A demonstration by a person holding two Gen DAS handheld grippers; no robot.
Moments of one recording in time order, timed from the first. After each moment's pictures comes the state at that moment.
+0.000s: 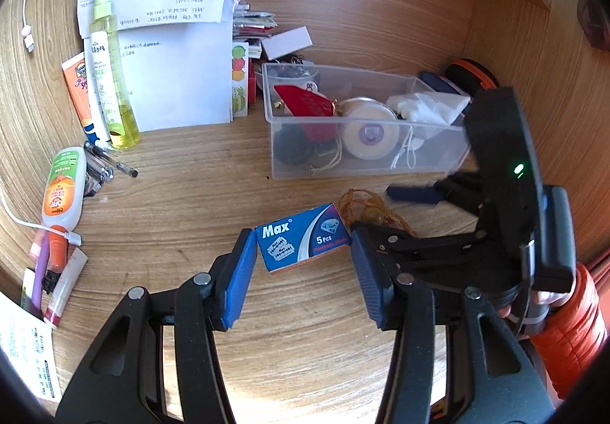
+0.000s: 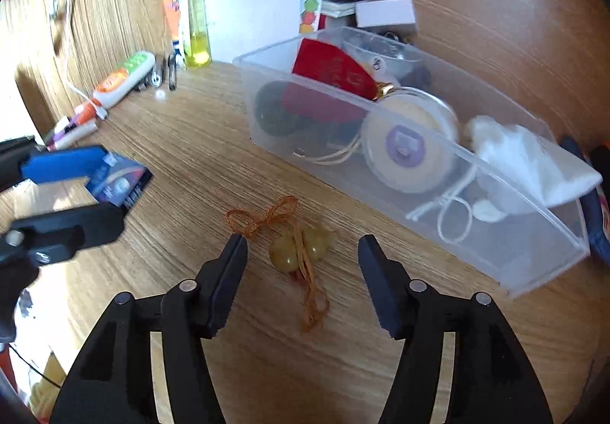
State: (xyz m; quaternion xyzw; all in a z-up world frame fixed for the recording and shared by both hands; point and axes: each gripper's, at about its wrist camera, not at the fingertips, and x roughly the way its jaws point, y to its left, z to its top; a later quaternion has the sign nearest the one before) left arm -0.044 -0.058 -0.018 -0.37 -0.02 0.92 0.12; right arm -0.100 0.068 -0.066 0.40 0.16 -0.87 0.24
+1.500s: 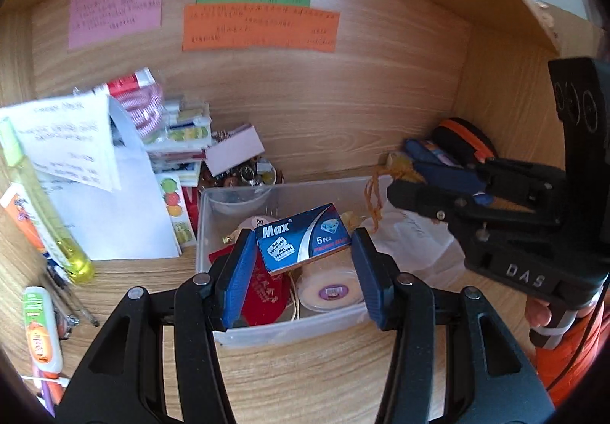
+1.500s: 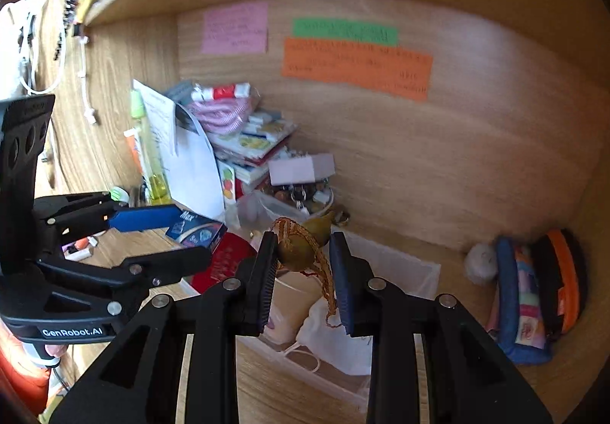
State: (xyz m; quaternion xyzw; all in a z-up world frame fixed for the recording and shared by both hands) left arm -0.166 0.005 0.047 -0.32 -0.01 0.94 0.15; right arm -0.162 0.146 0.070 0.28 0.10 -0.93 0.24
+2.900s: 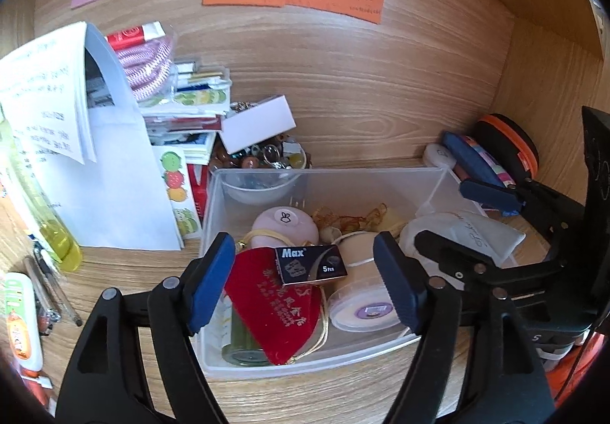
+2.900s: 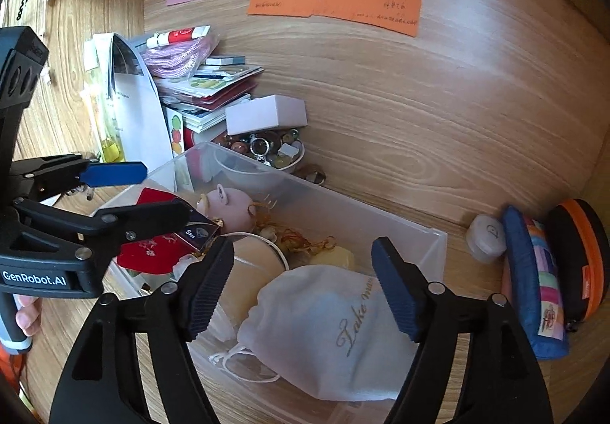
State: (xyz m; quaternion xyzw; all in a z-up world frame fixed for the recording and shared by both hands) left arm -0.200 -0.002 0.019 -0.33 -0.03 0.94 0.11; right arm -0.197 0.150 0.011 0.30 0.12 -0.93 0.19
